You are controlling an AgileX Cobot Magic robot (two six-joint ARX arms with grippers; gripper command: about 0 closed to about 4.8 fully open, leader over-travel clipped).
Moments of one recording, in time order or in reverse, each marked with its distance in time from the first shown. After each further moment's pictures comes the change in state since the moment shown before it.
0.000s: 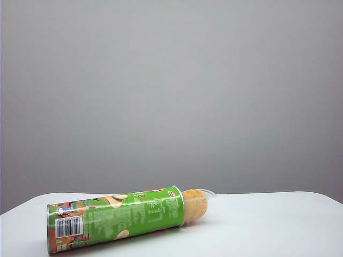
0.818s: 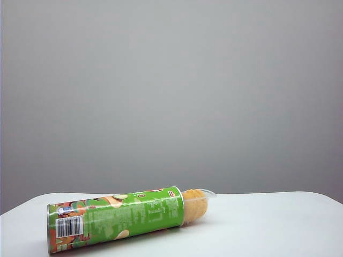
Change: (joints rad) left arm 0.000 0.001 0.005 -0.051 -0.282 -0.106; right arm 0.000 -0.001 0.000 0.003 0.021 -0.008
